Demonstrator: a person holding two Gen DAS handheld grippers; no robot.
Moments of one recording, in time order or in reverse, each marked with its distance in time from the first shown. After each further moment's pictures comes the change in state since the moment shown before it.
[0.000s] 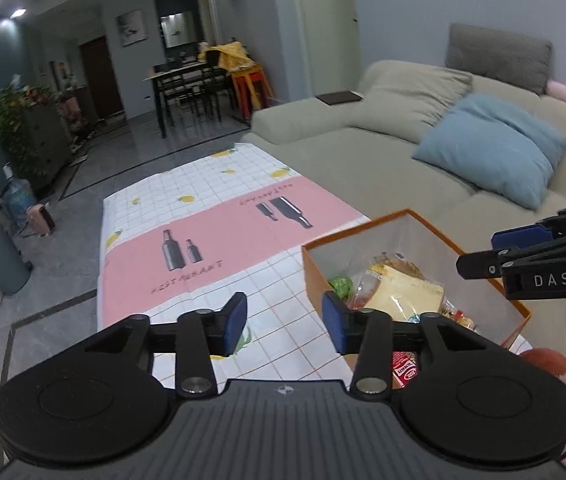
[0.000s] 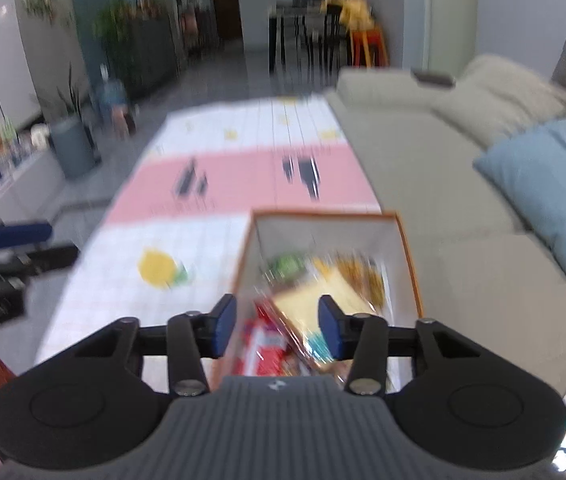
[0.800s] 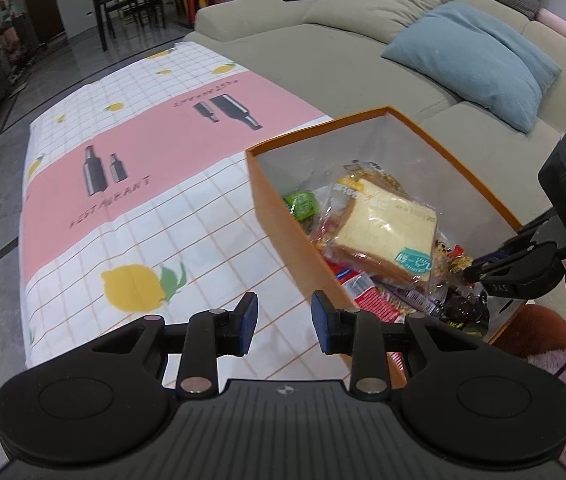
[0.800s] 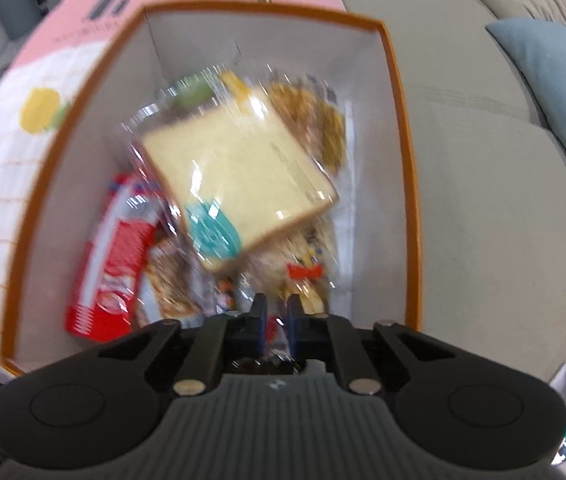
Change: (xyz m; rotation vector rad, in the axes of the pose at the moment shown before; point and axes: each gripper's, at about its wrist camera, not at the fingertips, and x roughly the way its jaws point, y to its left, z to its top) left arm 0.124 -0.017 -0.009 0.029 0.312 -0.162; right arm 0.177 -0.072 -0.047 -0.088 0.545 -0.134
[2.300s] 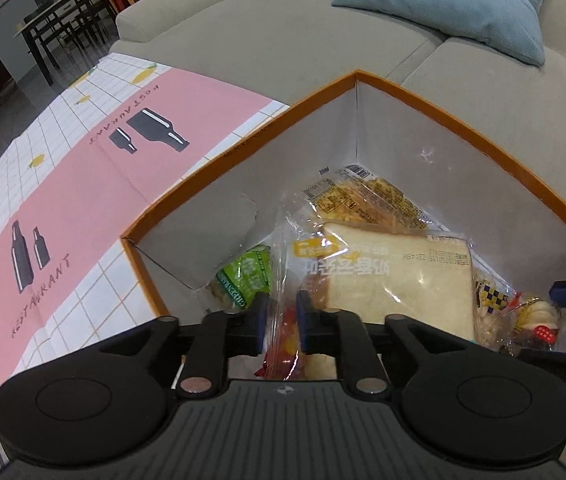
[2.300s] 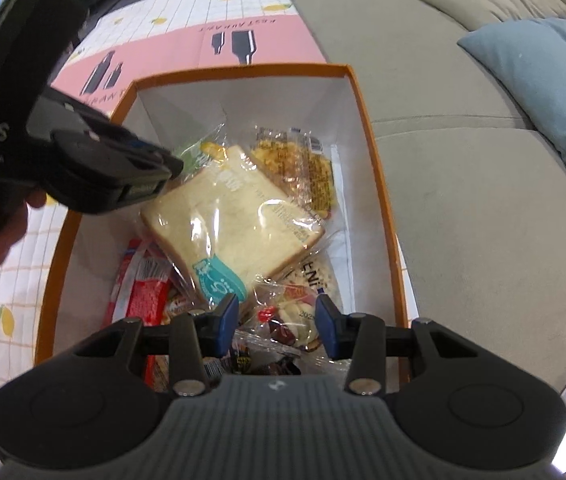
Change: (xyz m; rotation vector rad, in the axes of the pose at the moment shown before) left arm 0.137 -0.063 0.072 0.243 0.079 0.015; right arm -0.023 -0.013 -0.005 0.113 -0.171 0.060
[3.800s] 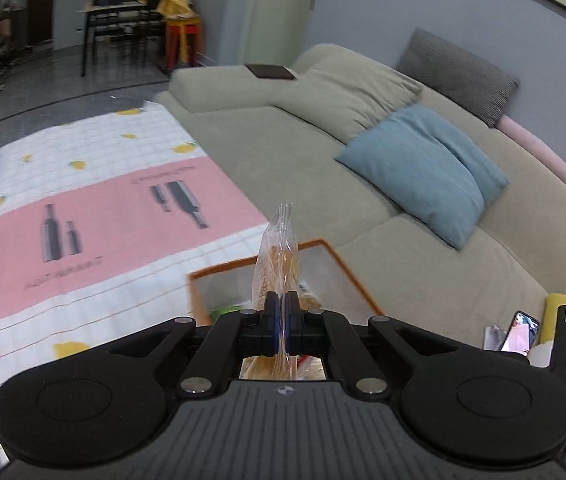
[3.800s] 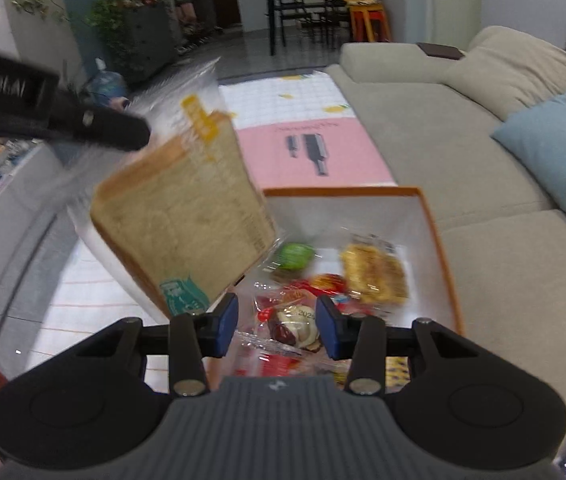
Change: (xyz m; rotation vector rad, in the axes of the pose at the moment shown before) left arm -0.182 0.062 -0.015 -0.359 -0.284 -0.211; right arm -0.079 0.053 0.007 -0.011 -0.272 0.115
